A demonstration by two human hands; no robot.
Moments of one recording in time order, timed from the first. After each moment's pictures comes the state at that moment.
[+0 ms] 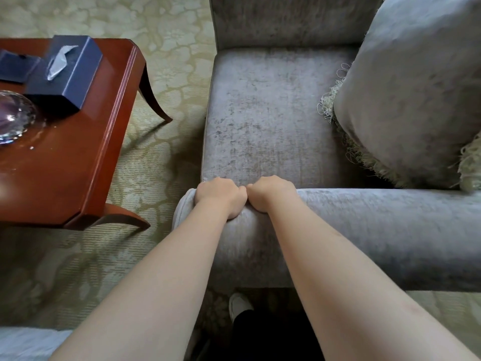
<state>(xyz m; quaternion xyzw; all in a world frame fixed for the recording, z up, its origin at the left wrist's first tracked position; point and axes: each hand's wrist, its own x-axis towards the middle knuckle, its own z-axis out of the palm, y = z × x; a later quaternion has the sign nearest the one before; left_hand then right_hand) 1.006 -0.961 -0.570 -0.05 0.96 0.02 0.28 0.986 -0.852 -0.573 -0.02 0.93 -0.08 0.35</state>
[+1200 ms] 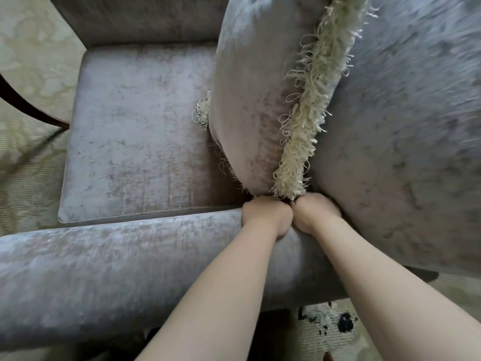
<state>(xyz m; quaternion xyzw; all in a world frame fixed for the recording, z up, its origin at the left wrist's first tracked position) 0.965 -0.553 -0.575 0.09 0.93 0.15 0.33 0.967 -0.452 -0.564 0.06 0.95 -0.03 0.30</state>
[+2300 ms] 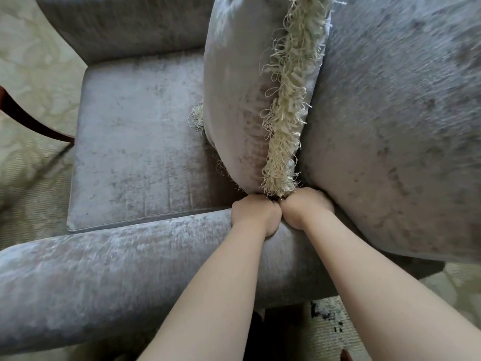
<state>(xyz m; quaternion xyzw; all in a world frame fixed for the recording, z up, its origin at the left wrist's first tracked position) 0.974 -0.558 -0.585 0.08 0.94 0.11 0.31 0.974 -0.450 -0.569 0.09 0.95 -0.09 0.28</state>
